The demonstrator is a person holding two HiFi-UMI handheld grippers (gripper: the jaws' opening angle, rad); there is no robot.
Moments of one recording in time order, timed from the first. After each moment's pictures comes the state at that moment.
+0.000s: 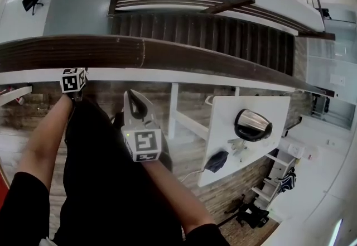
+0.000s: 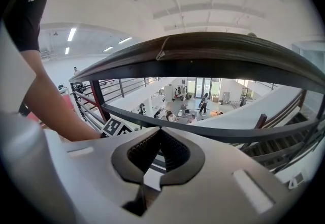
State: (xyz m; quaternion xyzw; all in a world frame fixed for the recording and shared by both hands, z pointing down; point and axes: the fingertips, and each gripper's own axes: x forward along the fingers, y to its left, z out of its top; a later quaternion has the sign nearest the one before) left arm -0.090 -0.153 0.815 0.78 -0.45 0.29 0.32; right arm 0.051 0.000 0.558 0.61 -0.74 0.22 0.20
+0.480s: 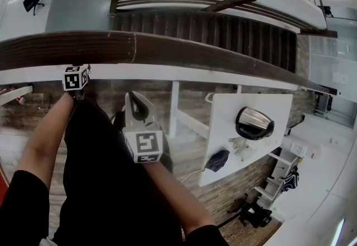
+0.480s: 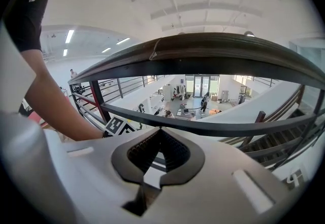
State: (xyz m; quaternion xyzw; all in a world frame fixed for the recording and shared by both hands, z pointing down) left arm -0.069 -0.147 0.814 0.79 -0.43 0.30 0.31; right arm 0.063 0.015 0.560 0.61 -0.73 0.22 0.20
